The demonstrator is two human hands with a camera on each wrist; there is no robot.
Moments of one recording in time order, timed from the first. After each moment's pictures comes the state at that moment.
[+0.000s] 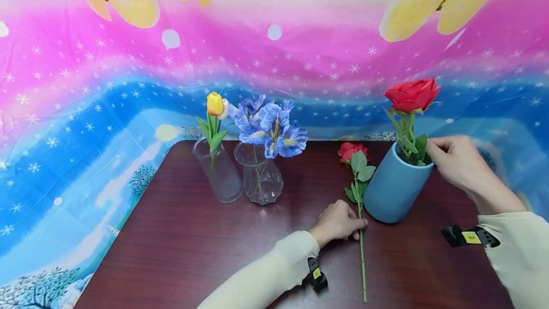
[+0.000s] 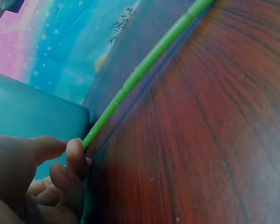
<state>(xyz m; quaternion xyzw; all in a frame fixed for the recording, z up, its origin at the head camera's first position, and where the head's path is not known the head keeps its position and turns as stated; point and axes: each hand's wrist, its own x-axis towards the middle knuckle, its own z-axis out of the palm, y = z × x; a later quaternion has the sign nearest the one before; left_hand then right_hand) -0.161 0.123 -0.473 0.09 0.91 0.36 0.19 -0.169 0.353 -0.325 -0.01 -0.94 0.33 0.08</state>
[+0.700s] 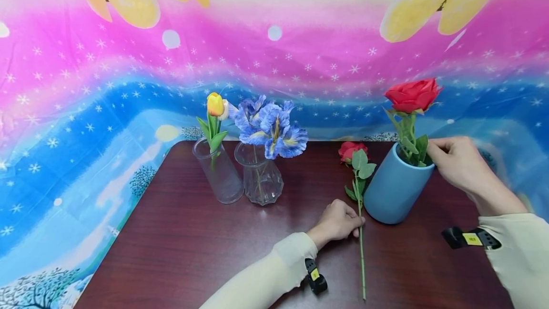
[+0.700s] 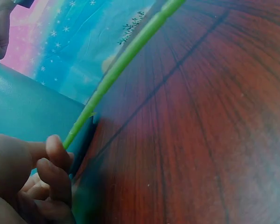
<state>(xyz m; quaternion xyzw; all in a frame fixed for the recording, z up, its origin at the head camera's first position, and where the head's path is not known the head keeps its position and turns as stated) -0.162 0.123 -0.477 0.07 0.90 0.40 0.17 -0.169 0.354 -0.324 -0.01 -0.94 0.34 0.08</state>
